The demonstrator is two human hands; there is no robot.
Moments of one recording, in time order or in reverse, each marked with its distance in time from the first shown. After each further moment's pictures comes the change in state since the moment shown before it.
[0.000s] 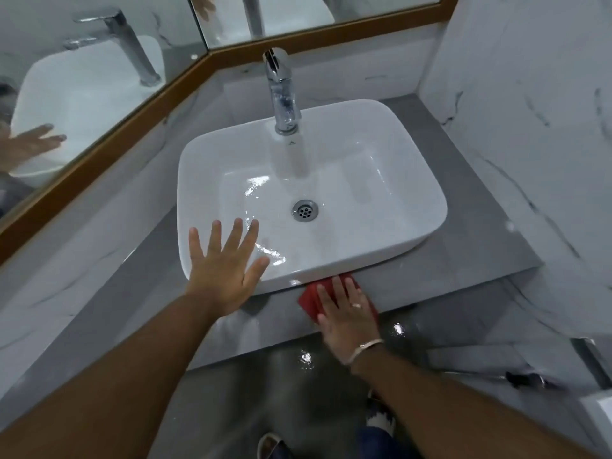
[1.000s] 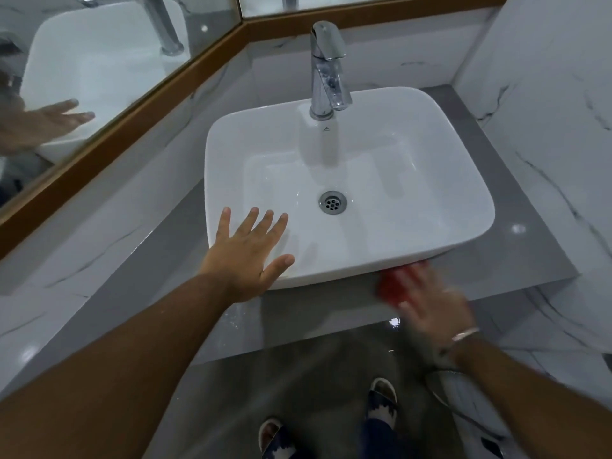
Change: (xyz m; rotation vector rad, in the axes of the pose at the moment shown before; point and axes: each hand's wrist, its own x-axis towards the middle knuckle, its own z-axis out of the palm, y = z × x) left_hand 0.012 -0.033 0.001 -0.022 -0.069 0.191; right_hand 0.000 0.114 -0.027 -0.171 0.076 -0.010
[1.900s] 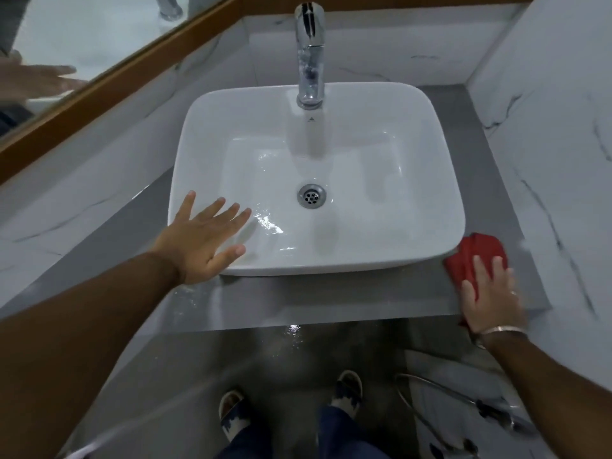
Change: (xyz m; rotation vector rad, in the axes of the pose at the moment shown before) left_hand -0.001 -0.002 0.000 -0.020 -0.091 -0.019; right_hand 0.014 0.166 -0.024 0.098 -0.021 0.377
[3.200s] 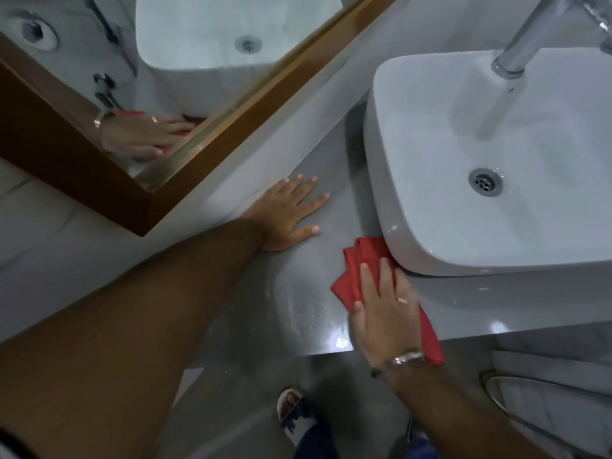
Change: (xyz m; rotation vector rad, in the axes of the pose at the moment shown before) left_hand 0.012 -0.256 0.119 0.084 0.134 0.268; right_hand -0.162 -0.523 0.105 -0.085 -0.063 -0.216
